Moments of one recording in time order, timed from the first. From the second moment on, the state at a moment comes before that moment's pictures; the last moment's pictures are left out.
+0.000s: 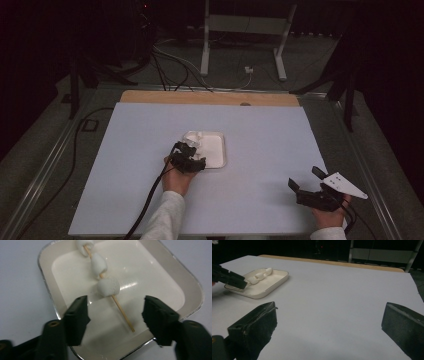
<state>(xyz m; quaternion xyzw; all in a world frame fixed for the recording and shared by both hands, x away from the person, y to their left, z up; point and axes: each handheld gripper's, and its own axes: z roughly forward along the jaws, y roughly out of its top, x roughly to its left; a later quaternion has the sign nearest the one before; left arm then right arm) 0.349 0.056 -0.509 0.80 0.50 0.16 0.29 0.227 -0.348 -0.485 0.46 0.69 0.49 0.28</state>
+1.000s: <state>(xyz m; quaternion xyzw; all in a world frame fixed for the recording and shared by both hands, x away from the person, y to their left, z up) 0.348 0.067 -0.496 0.79 0.52 0.16 0.28 0.228 -0.350 -0.485 0.47 0.68 0.49 0.28</state>
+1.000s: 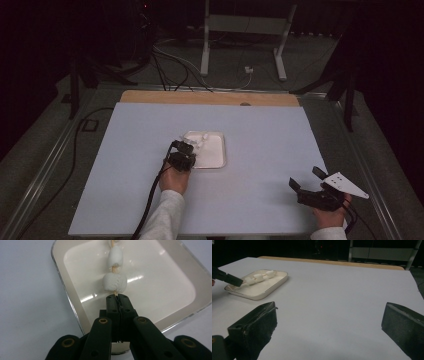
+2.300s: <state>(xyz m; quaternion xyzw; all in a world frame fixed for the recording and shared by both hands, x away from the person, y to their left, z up) 0.311 0.093 -0.452 0.77 0.45 0.16 0.41 0.305 -0.283 -0.440 0.43 0.70 0.54 0.16</state>
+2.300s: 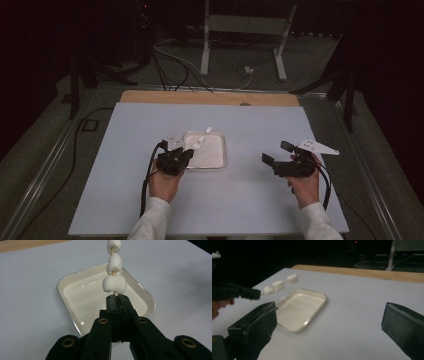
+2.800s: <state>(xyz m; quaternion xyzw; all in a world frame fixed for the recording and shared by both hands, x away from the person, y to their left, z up) 0.296 0.083 -0.444 0.78 0.42 0.16 0.44 0.347 -0.238 -0.417 0.42 0.72 0.55 0.08</state>
